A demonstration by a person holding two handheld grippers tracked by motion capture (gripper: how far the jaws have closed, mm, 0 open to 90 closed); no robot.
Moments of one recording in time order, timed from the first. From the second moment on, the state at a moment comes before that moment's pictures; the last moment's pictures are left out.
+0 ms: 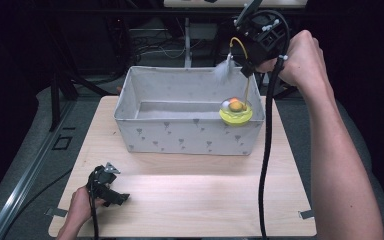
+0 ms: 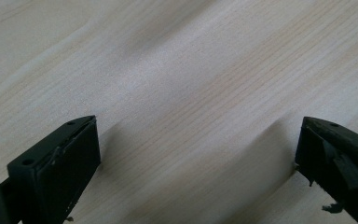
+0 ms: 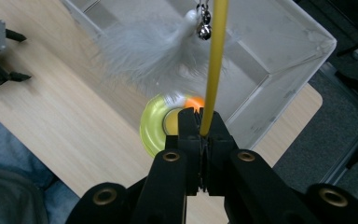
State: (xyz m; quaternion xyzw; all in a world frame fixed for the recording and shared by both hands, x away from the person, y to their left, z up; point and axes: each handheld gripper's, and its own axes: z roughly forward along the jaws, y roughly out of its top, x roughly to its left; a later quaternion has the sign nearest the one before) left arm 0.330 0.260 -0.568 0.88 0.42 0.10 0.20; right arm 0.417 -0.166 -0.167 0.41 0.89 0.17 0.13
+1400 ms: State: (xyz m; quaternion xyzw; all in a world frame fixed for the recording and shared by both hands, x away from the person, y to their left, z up) left arm 0.330 0.261 -0.567 0.88 0.42 0.10 0.21; right arm 0.475 -0.186 -0.207 0.47 0.85 0.18 0.15
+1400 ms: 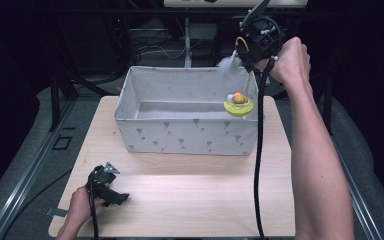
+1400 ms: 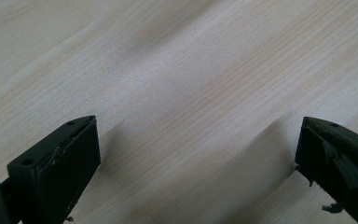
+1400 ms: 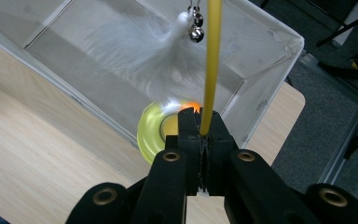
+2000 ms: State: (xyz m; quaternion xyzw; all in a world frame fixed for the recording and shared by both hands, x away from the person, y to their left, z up) left arm 0.330 0.261 -0.568 0.88 0.42 0.10 0.21; right arm 0.492 -0.189 -0.236 0.48 0.85 0.17 0.15
